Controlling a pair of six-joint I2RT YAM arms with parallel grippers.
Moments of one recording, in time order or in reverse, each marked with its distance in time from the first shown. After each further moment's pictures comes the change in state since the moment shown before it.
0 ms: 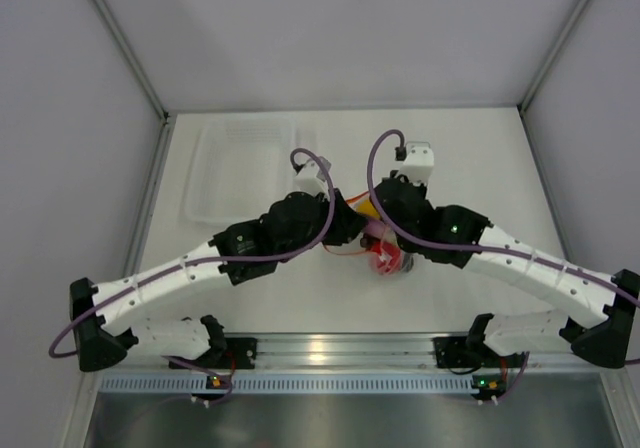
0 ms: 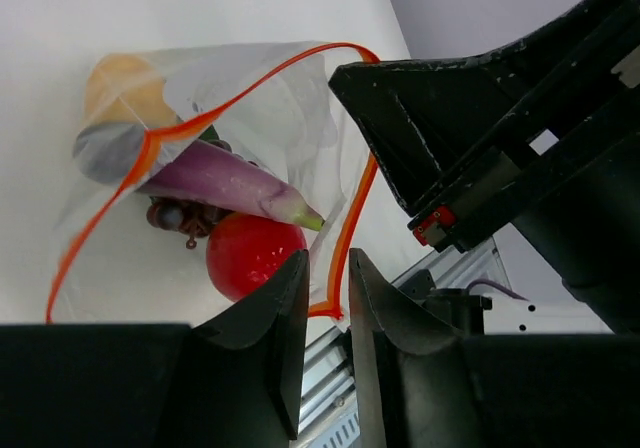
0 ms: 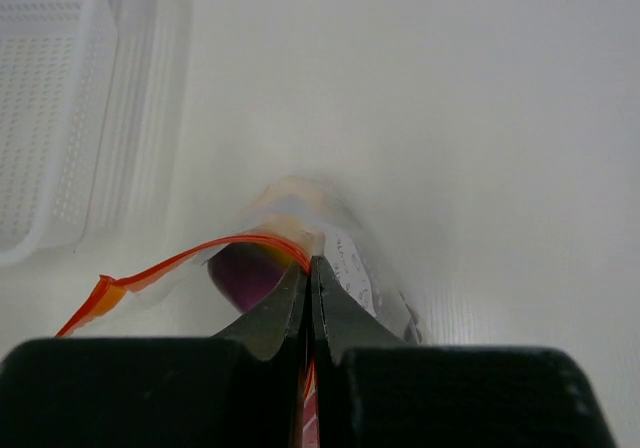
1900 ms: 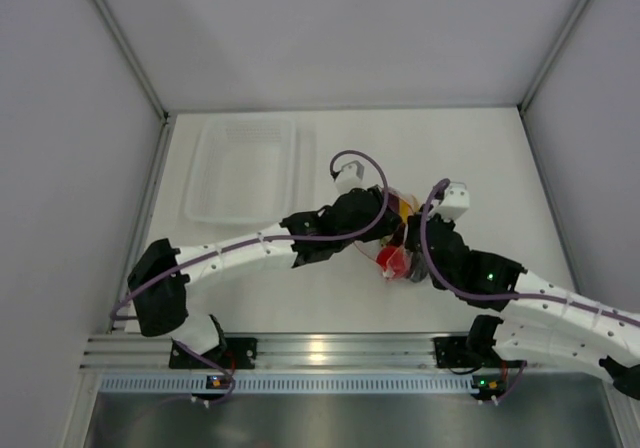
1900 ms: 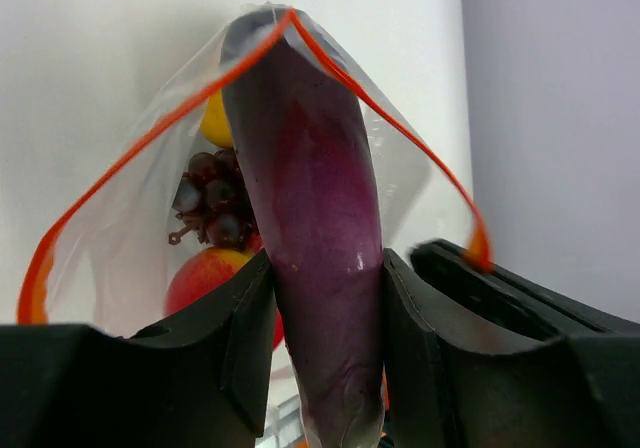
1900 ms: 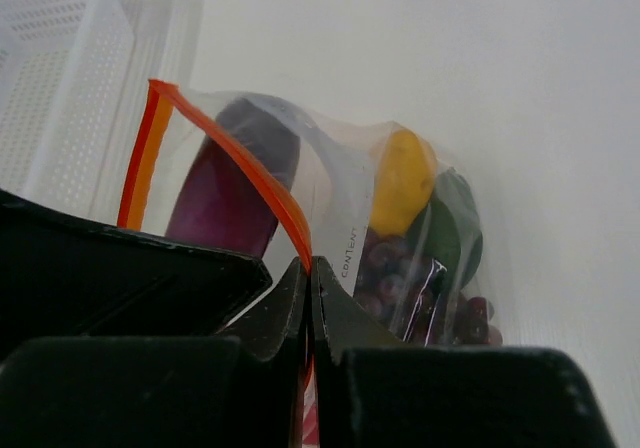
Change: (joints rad) left arm -0.031 0.414 0.117 0.108 -0.101 -0.282; right arm 0.024 -0.391 -0.475 0.274 0.026 0.026
